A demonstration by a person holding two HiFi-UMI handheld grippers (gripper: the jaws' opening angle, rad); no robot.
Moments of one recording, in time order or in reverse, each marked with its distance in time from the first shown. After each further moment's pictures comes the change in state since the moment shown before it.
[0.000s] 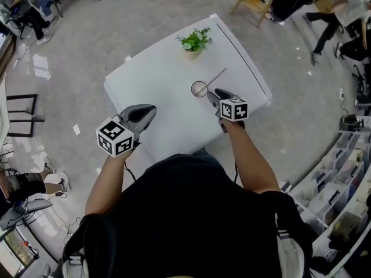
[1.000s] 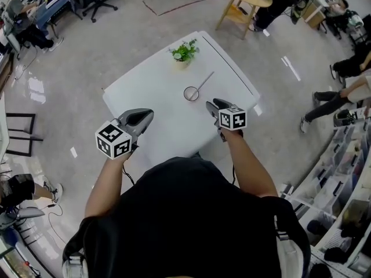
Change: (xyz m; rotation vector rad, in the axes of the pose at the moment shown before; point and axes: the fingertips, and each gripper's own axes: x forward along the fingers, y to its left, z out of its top) left arm -0.024 -0.038 0.021 0.090 -0.052 -0.044; right arm -0.071 0.021 -0.005 -0.019 -0.076 -0.051
